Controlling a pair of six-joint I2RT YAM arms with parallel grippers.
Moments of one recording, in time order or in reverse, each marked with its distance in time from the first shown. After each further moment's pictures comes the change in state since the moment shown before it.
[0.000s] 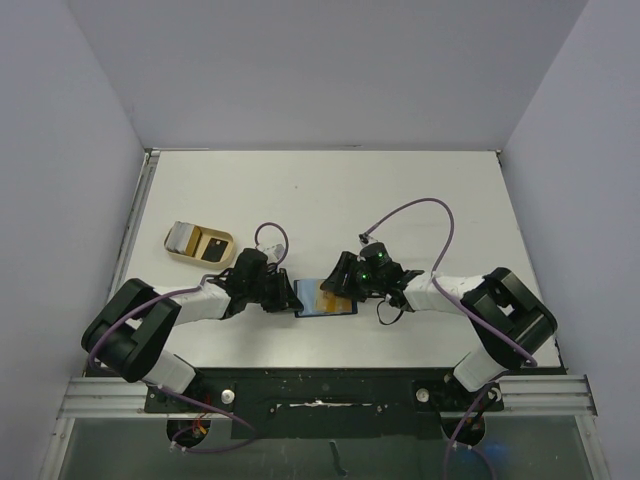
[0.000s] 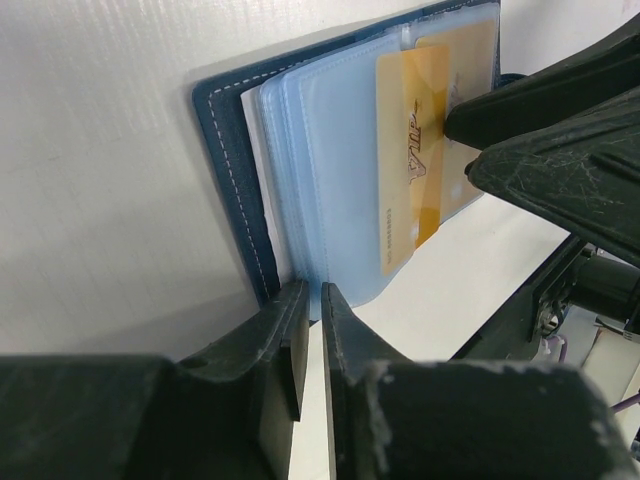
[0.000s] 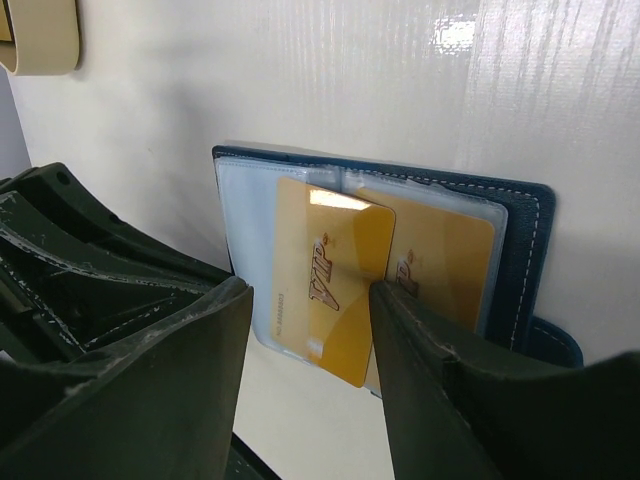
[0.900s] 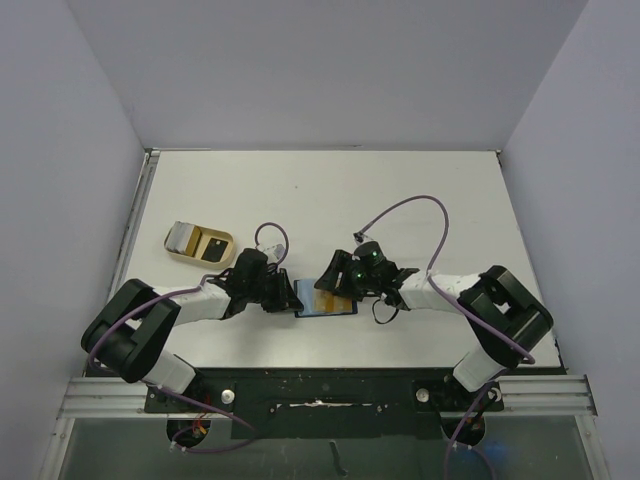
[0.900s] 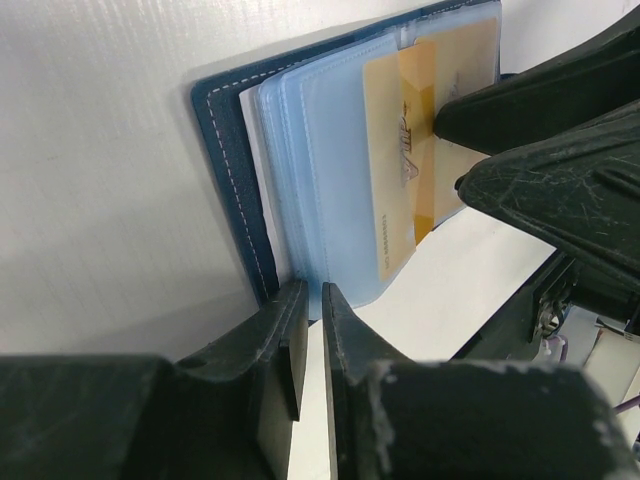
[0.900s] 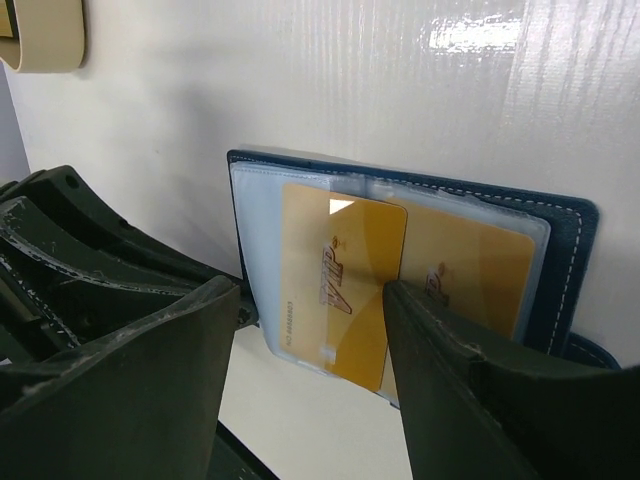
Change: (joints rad) left arm -0.002 -0.003 0.000 -0.003 -0.003 0.000; right arm 0.026 0.016 0.039 -0.023 0.029 -0.001
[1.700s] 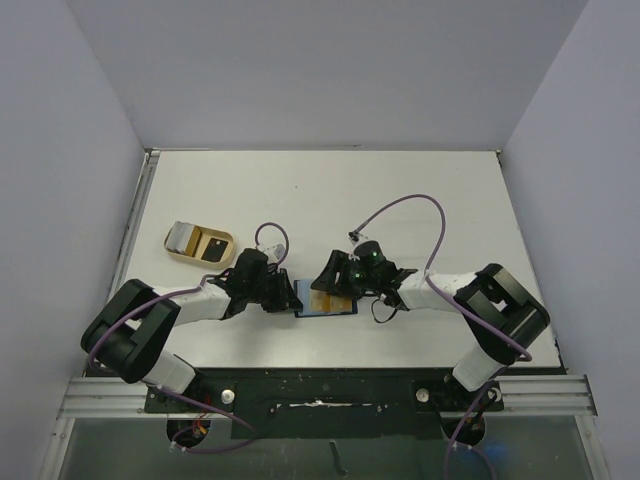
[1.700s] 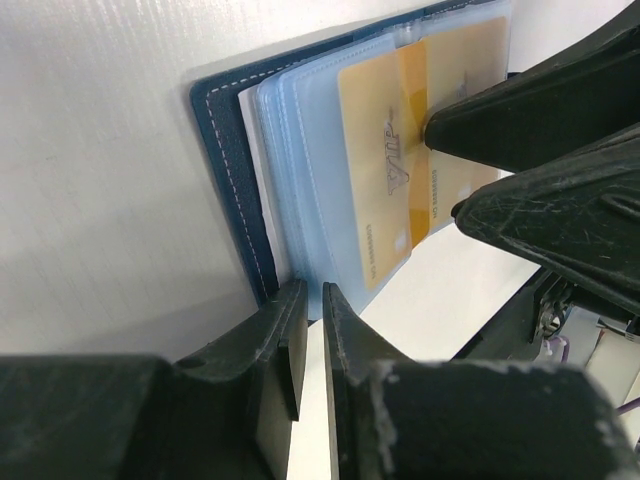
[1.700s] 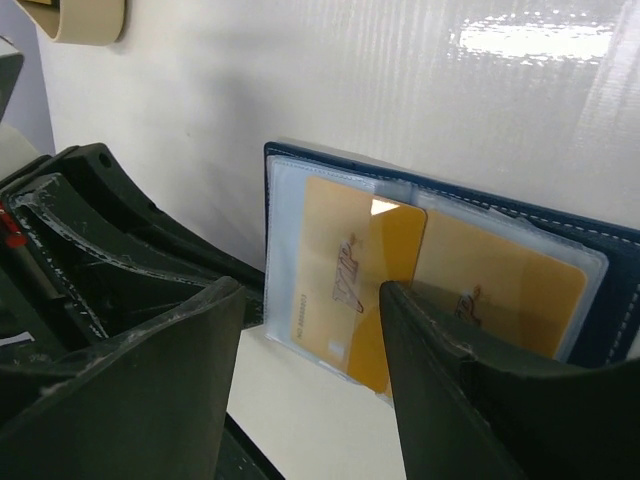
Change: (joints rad) left arm -0.003 -0.002 0.000 0.000 -0.004 0.000; right arm 0.000 0.028 -0.005 0.104 -0.082 -0.030
